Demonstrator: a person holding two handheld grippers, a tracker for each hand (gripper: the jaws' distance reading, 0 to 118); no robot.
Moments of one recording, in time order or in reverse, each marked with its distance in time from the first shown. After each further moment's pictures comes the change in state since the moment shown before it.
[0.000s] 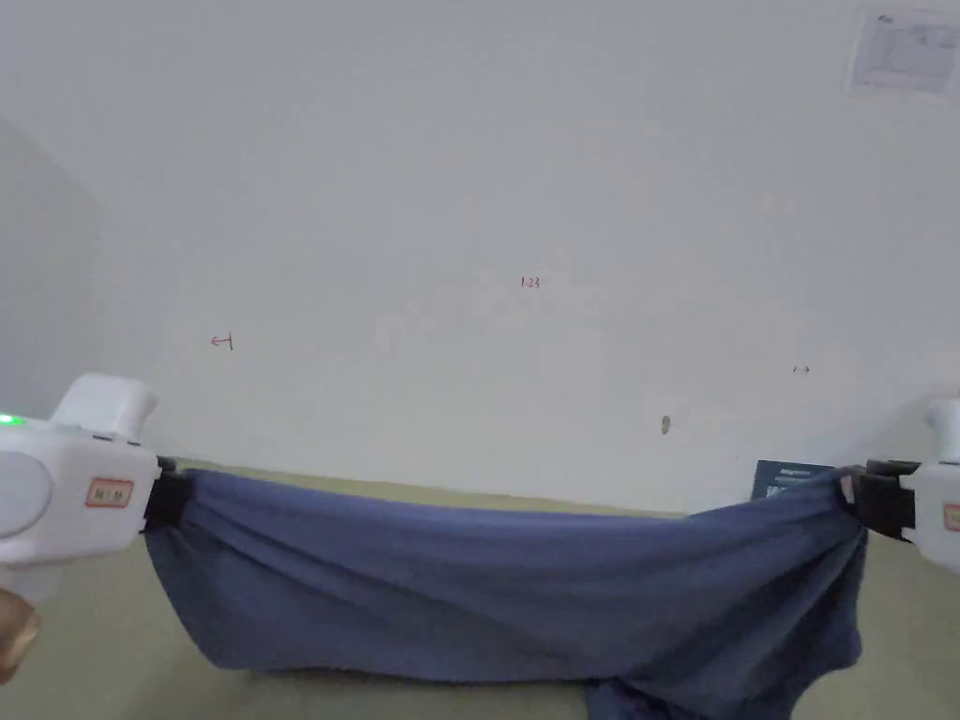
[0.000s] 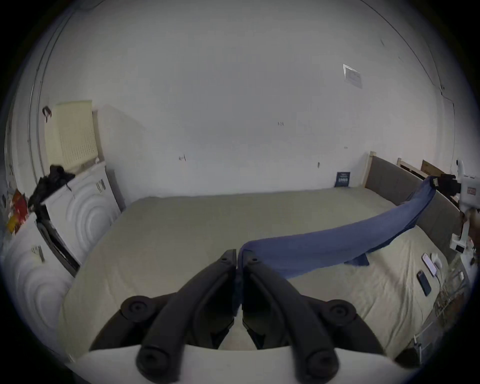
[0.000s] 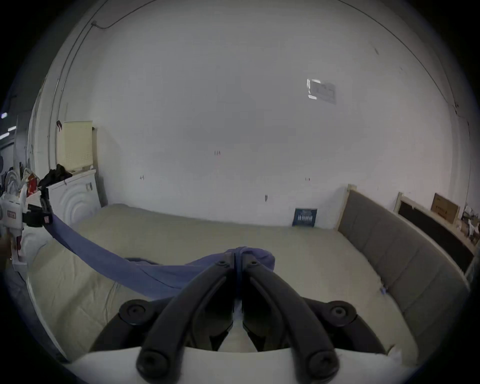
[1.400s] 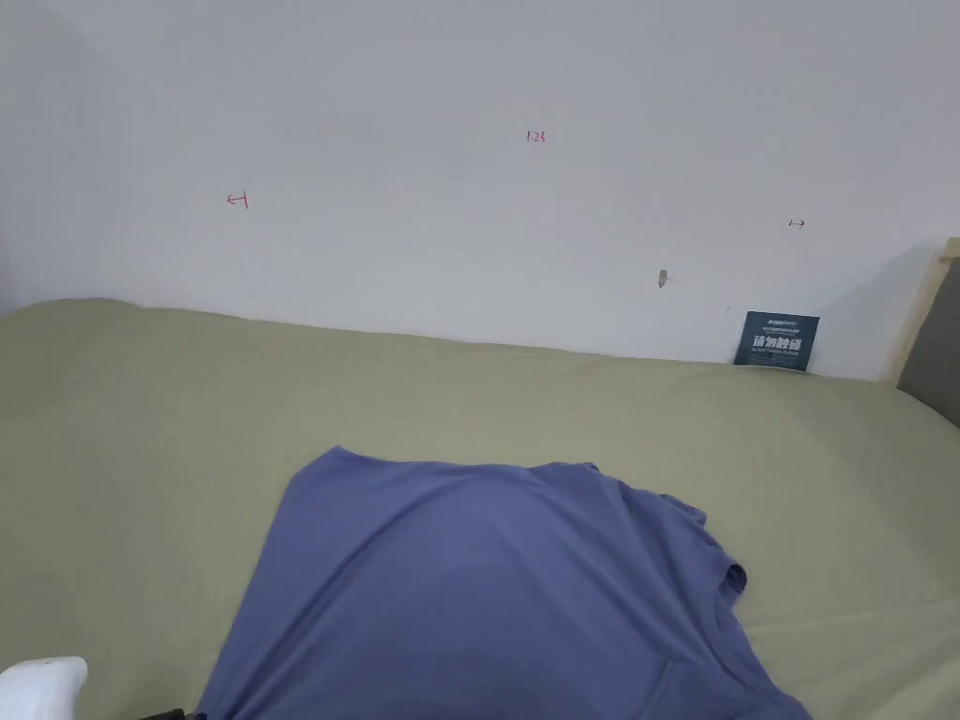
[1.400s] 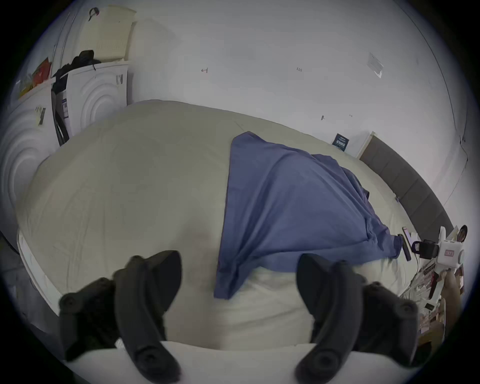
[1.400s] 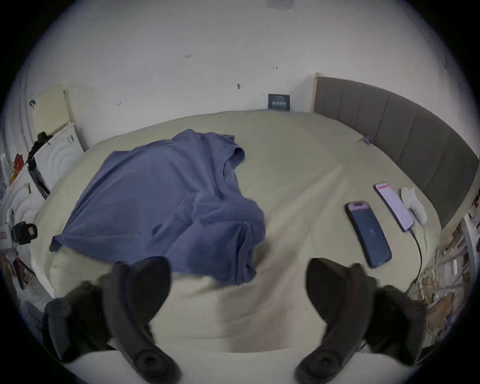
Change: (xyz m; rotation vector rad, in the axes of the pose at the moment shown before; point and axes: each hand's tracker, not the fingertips) left arm 0.010 -0.271 0.095 -0.251 -0.057 0.261; right arm -0.016 -0.288 0.133 -0.443 -0.119 -0.169
